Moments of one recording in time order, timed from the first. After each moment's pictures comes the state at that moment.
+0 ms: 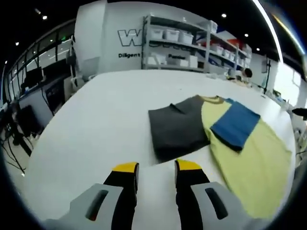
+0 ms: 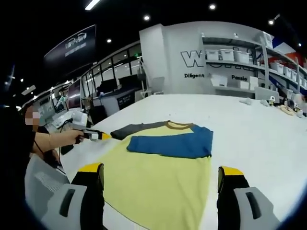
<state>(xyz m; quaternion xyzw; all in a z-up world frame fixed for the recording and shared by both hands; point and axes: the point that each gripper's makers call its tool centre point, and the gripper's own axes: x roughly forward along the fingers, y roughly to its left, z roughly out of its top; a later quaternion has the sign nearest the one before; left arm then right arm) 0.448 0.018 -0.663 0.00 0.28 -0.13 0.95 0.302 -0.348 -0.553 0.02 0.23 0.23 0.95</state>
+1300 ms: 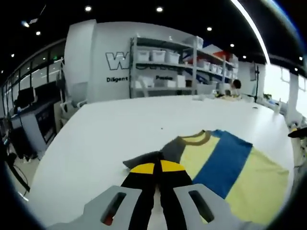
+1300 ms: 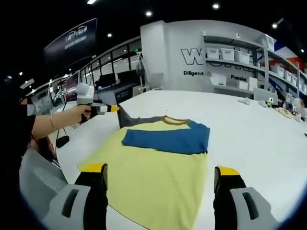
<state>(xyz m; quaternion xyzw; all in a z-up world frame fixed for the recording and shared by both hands) 0.509 -0.075 -0.566 0.03 0.17 -0.19 0.97 0.300 -0.354 -0.563 -0.01 0.24 0.22 0.95</state>
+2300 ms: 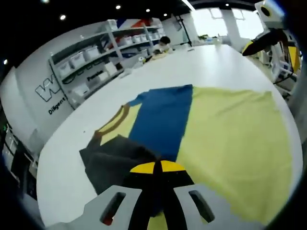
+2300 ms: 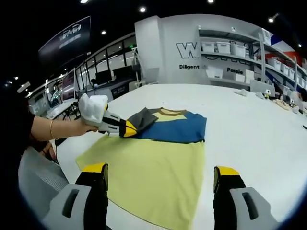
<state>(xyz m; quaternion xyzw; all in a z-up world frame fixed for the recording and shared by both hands) 0.444 -0.208 -0.659 0.28 0.20 -0.40 0.85 0.292 -0.361 -0.582 0.00 0.27 0.21 0.94</state>
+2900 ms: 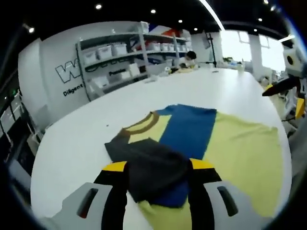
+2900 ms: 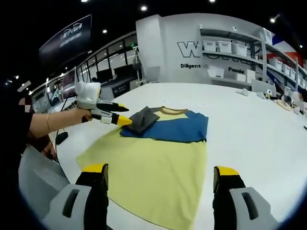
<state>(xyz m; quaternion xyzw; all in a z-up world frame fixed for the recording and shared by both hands) 0.468 -0.153 -0.612 0.17 0.20 -0.34 0.90 0.291 -0.358 -0.583 0.00 0.27 0.21 0.94</state>
